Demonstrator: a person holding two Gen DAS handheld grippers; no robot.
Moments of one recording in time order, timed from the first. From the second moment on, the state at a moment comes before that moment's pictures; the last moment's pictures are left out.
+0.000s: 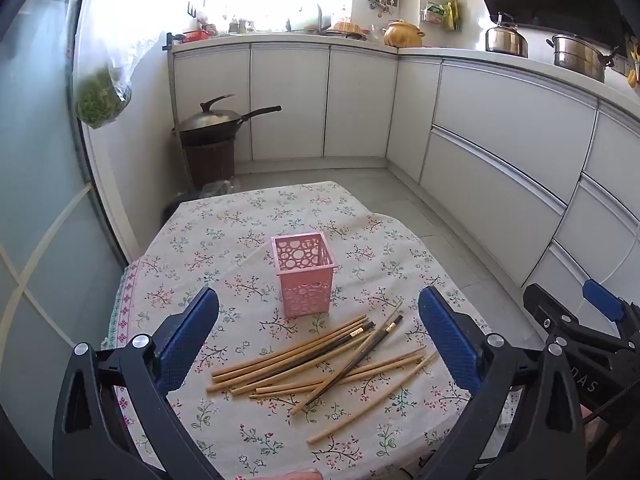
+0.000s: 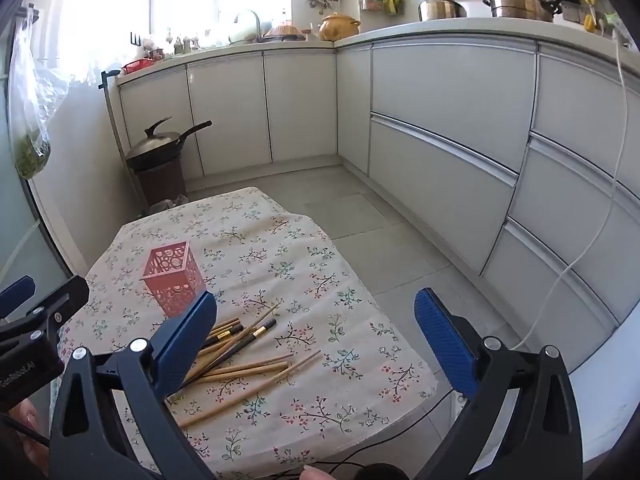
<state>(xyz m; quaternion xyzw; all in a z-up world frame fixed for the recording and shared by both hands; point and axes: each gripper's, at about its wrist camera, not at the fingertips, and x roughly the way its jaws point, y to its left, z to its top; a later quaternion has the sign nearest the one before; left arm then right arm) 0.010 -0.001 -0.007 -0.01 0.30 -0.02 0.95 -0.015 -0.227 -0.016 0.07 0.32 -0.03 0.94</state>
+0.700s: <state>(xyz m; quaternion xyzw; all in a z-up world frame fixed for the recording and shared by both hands) 0.007 -0.006 -0.009 -0.01 0.29 -0.03 0.96 -0.017 -0.227 -0.018 0.09 0.32 -0.03 0.94</state>
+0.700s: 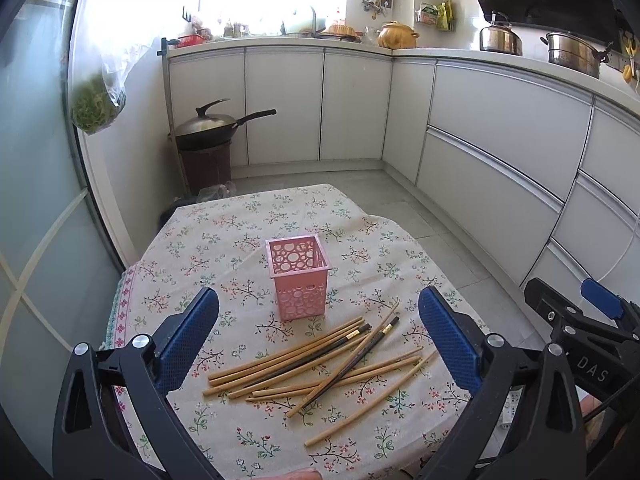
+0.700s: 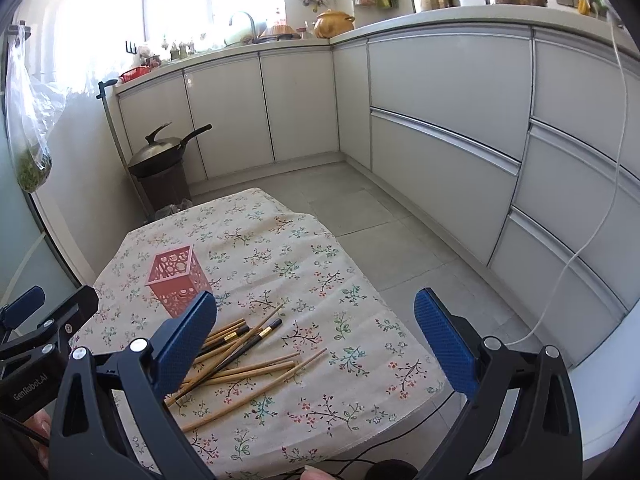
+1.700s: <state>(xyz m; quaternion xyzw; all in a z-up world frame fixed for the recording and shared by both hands) 0.011 -0.005 -0.011 -0.01 0.29 -0.03 0.96 -0.015 -0.229 -0.021 0.10 0.34 -0.03 0.94</state>
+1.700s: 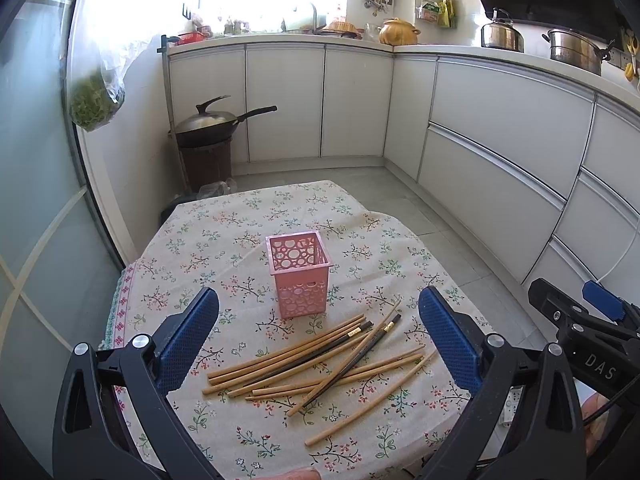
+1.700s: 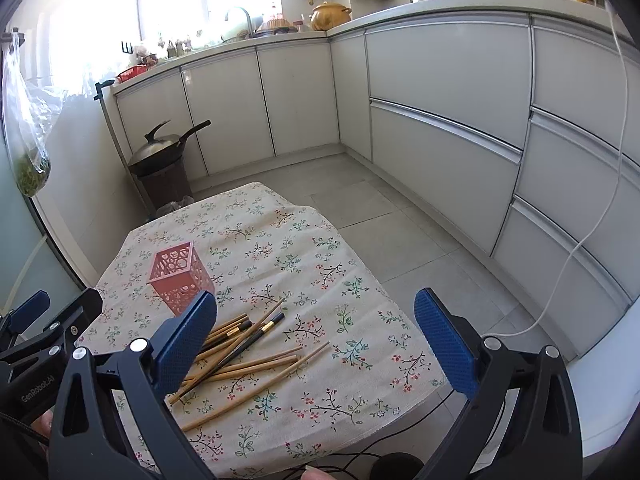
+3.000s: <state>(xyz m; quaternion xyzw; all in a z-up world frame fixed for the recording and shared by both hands) 0.013 -0.004 -0.016 -0.01 0.30 -0.02 0.95 -0.016 -0.226 -0.023 0.10 0.34 -0.03 0.93</state>
